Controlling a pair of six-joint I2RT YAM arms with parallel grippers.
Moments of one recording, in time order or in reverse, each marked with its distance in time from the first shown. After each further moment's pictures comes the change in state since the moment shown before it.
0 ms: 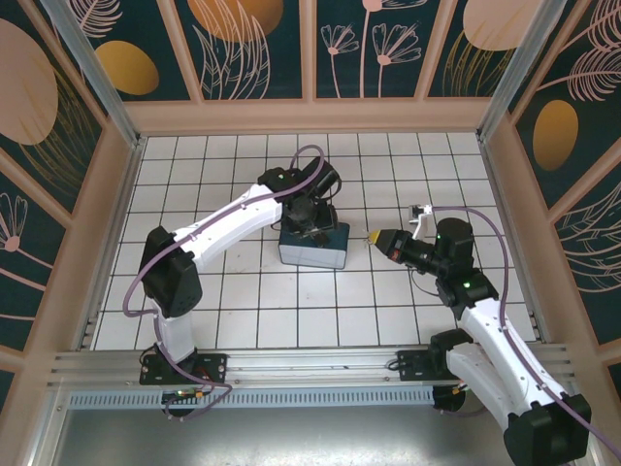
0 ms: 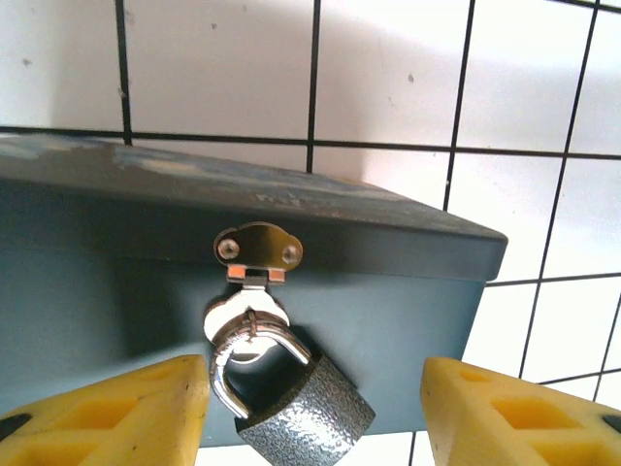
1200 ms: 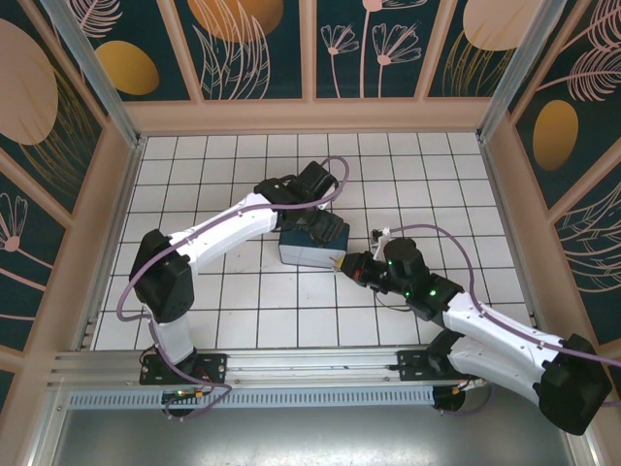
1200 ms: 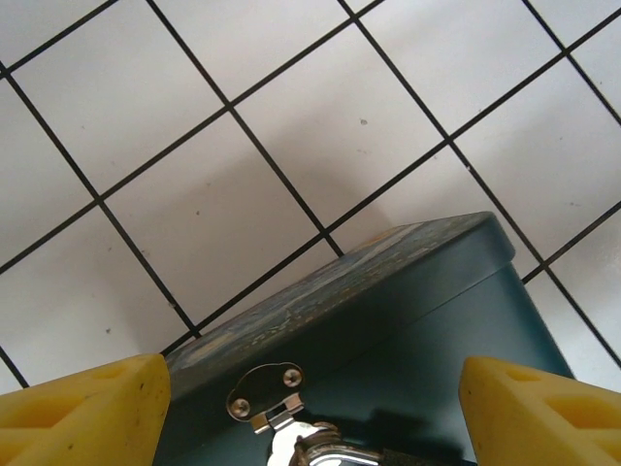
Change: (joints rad) left arm -0.006 -0.058 -0.154 0.251 -0.084 0.733; right arm 0.476 0.158 -0.086 0.149 0.392 0.299
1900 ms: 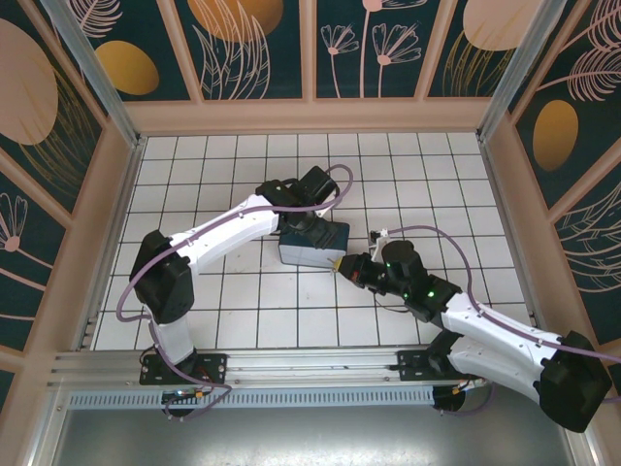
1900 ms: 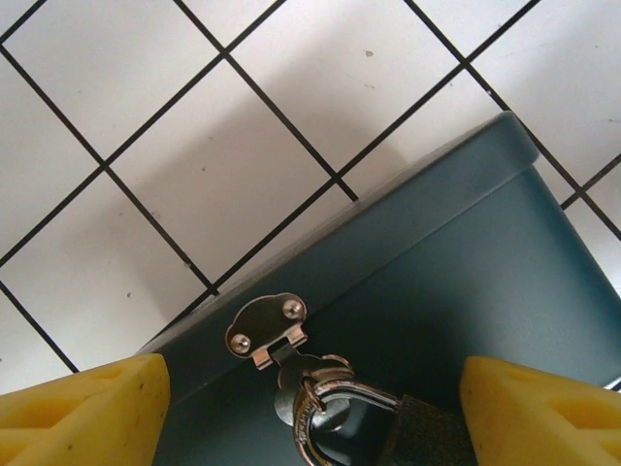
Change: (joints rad) left arm -0.016 -0.005 0.000 -0.091 -0.024 0.086; right arm 0.019 0.009 -0.013 0.033 0.010 0.011
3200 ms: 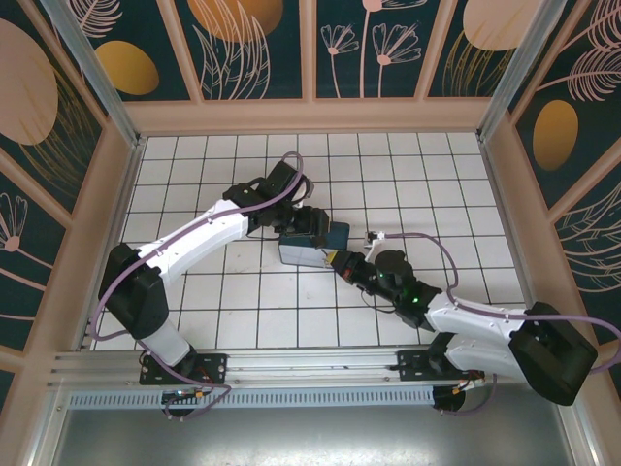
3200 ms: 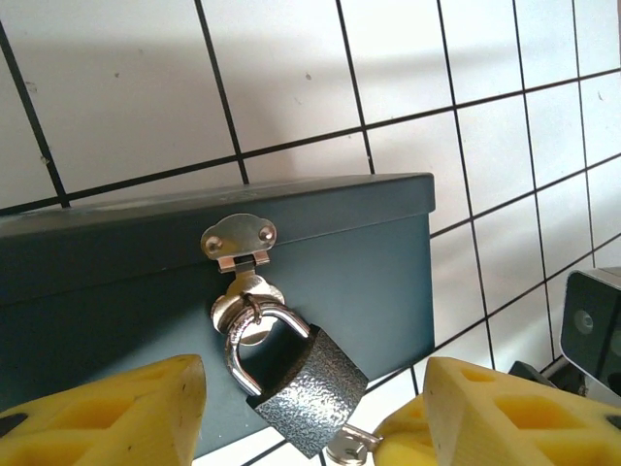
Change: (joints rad) left arm 0.112 -0.169 -0.198 0.178 0.332 -0.549; right arm 0.060 0.192 -0.121 0.475 0.156 0.082
